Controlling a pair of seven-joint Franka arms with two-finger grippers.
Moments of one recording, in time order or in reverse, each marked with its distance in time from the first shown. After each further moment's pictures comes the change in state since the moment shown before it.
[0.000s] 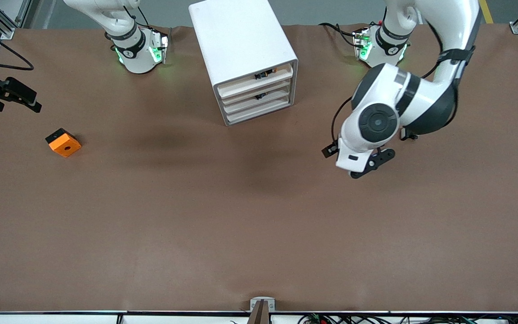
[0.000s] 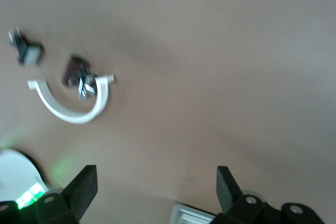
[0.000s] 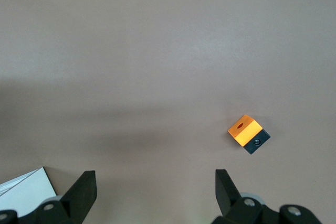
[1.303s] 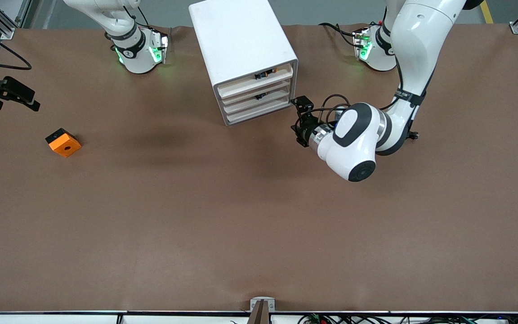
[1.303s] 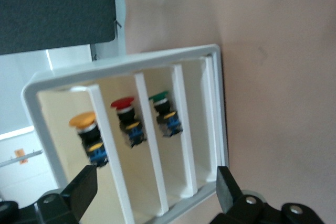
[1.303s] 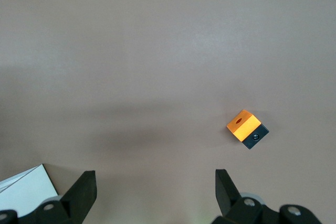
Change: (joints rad) left arm -0.007 0.176 0.014 0.017 -0.682 -0.153 -1.056; right arm -0.003 0.006 -0.008 0.002 0.000 -0.018 0.000
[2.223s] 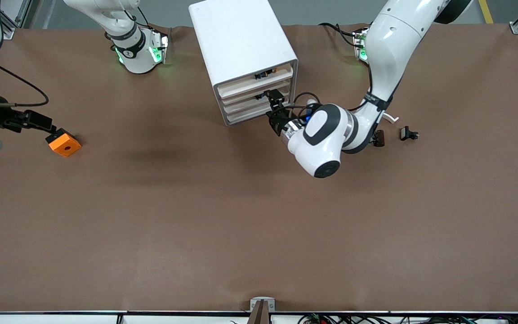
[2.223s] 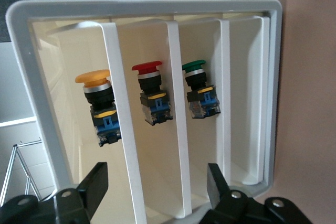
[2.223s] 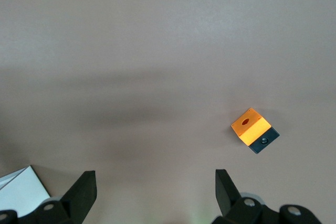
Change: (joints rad) left arm -0.114 0.104 -0.011 0.065 -0.114 -0.005 -0.111; right arm -0.003 0.195 0.000 0.058 0.000 0.014 -0.001
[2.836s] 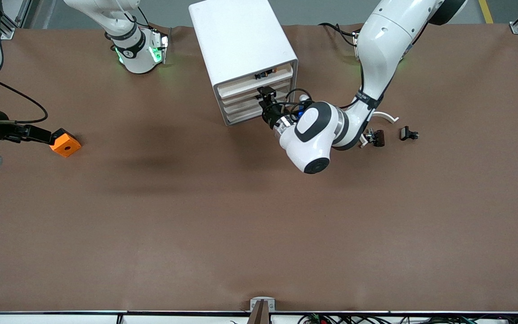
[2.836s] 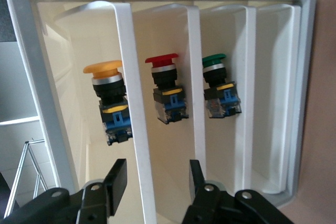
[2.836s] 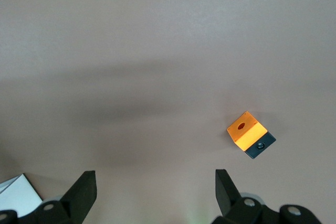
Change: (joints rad) left arm -0.034 0.009 -0.001 0.000 -0.043 -0.016 -0.027; right arm -0.010 0.055 -0.006 0.047 -0.007 -0.007 0.001
